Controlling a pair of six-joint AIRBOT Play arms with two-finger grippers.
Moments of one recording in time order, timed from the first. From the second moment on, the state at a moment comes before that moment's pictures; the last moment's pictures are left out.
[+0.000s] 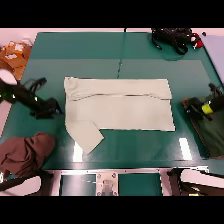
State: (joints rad) left arm 0.15 -1.30 1.02 1.10 -1.48 -1.41; right arm -0.58 -1.35 1.02 -1.22 1.37 1.48
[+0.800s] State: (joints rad) left arm 0.15 -1.27 0.57 0.74 -0.96 -1.16; right arm -0.62 -1.27 0.56 -0.89 1.06 1.35
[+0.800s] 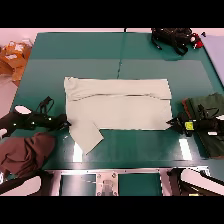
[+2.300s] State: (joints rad) left arm 0.15 -0.97 2.03 0.95 -1.30 -1.21; right arm -0.67 -0.90 1.73 -0.50 1.20 1.41
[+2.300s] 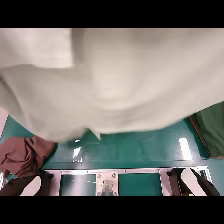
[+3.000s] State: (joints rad) left arm 0.06 -1.73 1.77 0.83 -1.13 -1.15; right arm -0.36 -1.65 1.40 -0.67 0.88 1.29
